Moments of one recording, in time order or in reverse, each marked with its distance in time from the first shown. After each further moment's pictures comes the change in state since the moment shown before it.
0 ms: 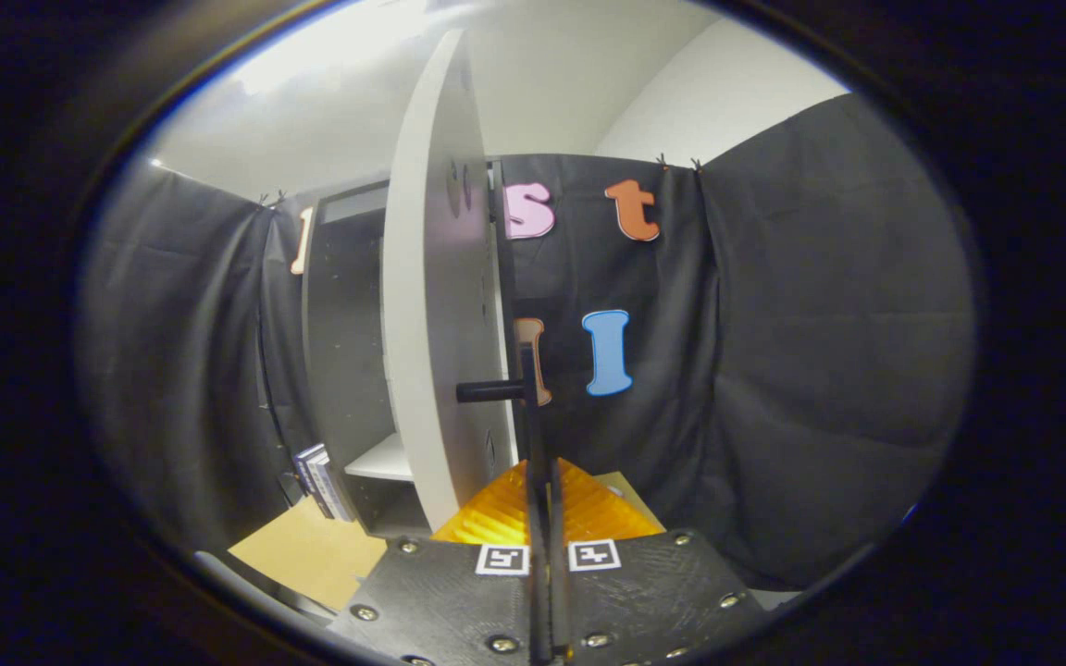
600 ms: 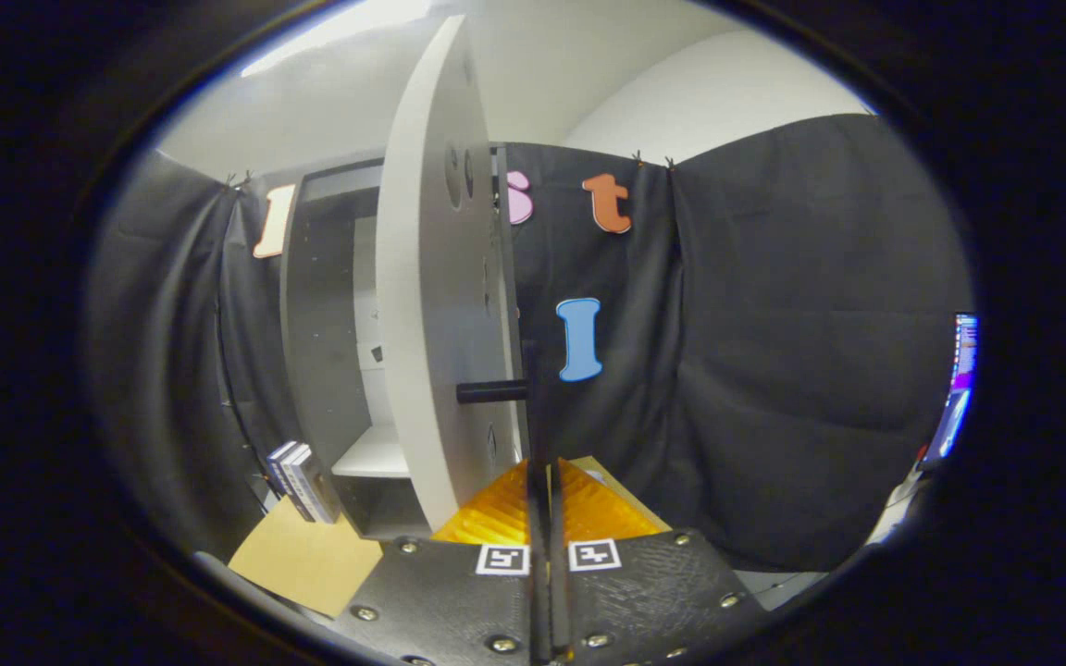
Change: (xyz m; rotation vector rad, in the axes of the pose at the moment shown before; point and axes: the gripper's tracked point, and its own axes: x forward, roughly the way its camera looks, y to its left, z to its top) arm -0.006 0.053 -0.005 -0.019 0.039 -0.173
